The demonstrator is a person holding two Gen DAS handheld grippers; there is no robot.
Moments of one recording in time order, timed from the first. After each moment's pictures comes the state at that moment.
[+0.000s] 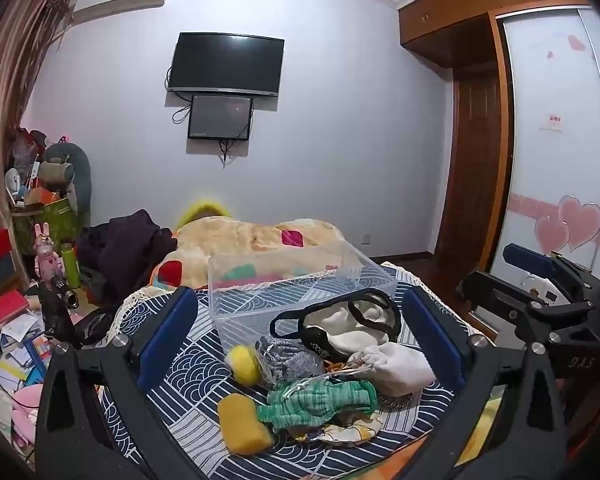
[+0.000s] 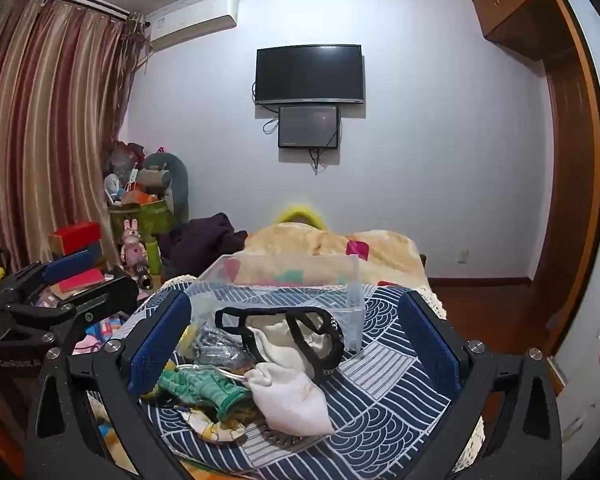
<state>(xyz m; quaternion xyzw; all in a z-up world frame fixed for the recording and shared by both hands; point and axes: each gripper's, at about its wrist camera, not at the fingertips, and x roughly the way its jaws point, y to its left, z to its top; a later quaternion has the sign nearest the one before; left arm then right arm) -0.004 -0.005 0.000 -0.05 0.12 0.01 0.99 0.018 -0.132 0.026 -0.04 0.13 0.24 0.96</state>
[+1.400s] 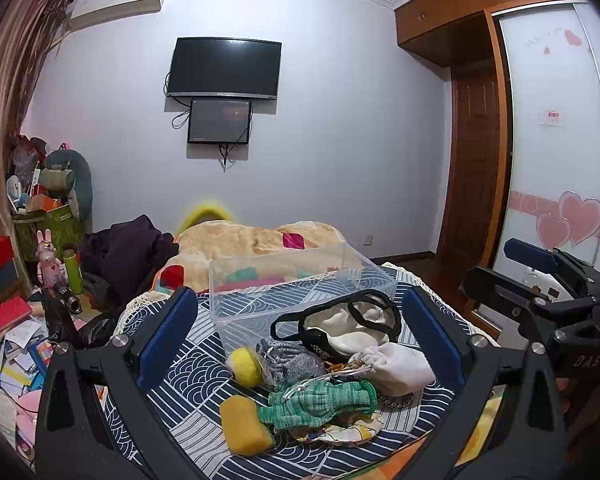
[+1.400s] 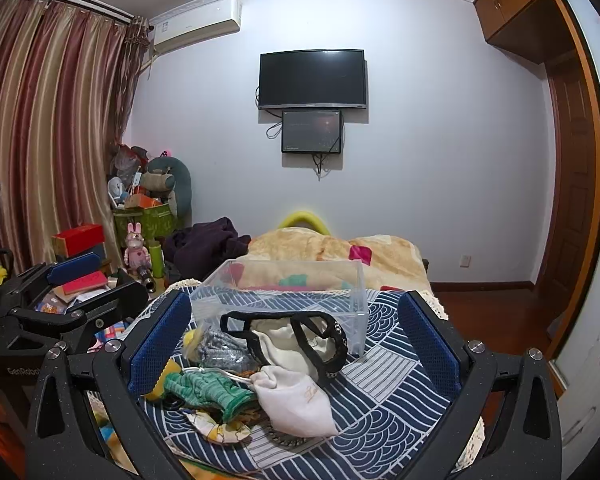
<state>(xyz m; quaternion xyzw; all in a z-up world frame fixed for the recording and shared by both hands) -0.009 -0.009 0.004 -0.04 0.12 0.01 0.99 0.015 -0.132 0.031 -0.04 0.12 0.24 0.96</state>
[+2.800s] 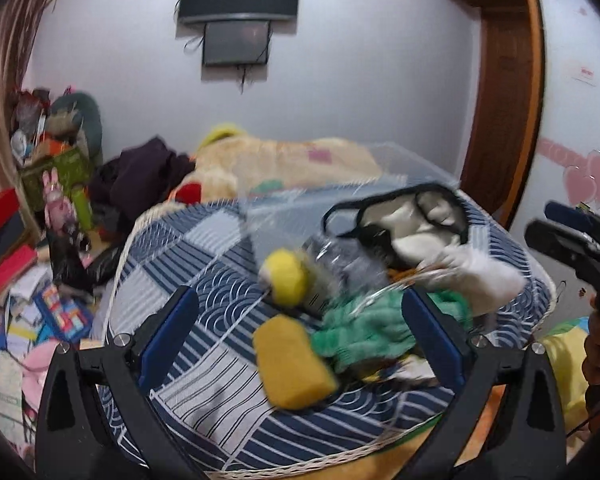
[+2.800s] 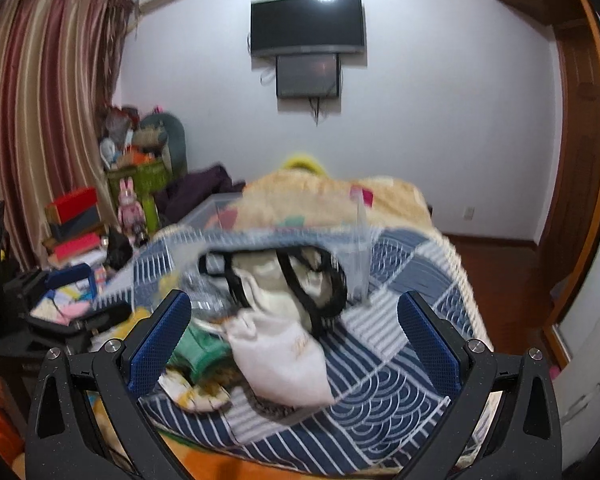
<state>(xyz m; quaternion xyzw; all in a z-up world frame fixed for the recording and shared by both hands) 0.033 0.030 -0.080 -0.05 0.26 0.04 0.96 0.058 -0.126 -0.025 -0.06 0.24 0.24 0.94</state>
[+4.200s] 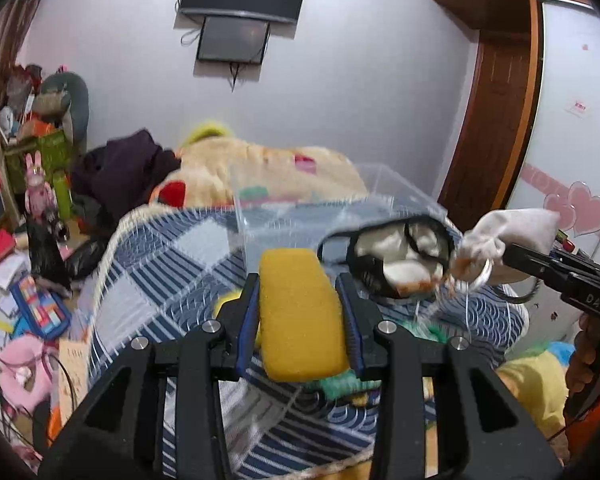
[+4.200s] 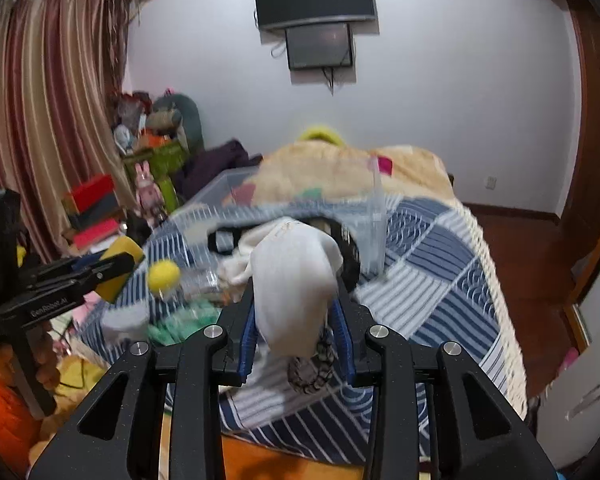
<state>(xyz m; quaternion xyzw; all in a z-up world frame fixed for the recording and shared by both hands) 0.034 0.048 -0.050 -0.09 0.24 0.00 0.97 0.062 -0.136 -0.006 -0.04 0.26 0.28 0.92</state>
